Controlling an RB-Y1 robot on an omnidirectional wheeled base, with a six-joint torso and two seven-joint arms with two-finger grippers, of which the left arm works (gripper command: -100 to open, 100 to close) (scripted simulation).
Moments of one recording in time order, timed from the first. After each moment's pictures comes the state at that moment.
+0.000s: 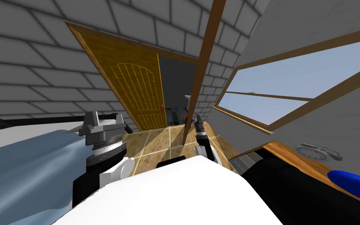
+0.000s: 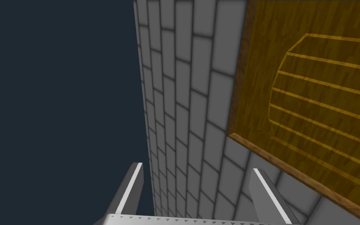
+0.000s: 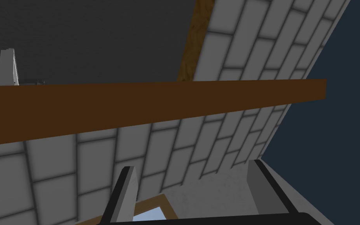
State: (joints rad) arm 0.47 -0.02 -0.04 -2.34 0.12 -0.54 -0.04
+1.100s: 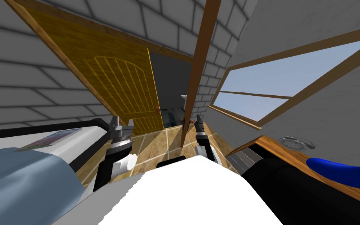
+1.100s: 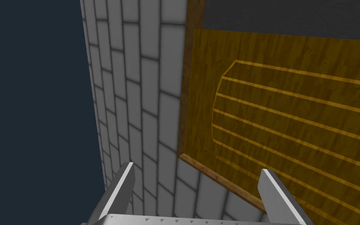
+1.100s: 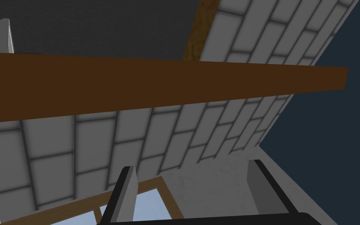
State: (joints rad) arm 0.36 0.07 0.02 -2.07 0.16 -0.54 -0.03
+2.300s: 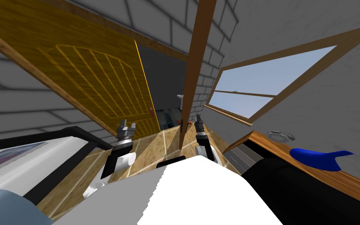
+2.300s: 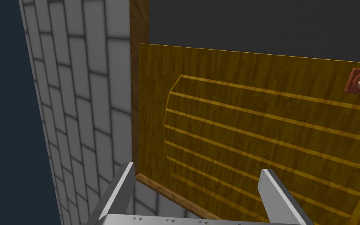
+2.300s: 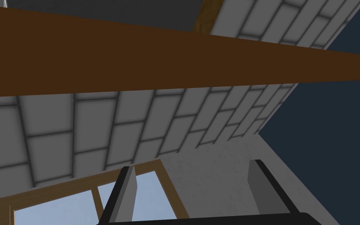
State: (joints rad) arm 0.24 0.15 0.09 -1.80 0.19 -0.53 -0.01
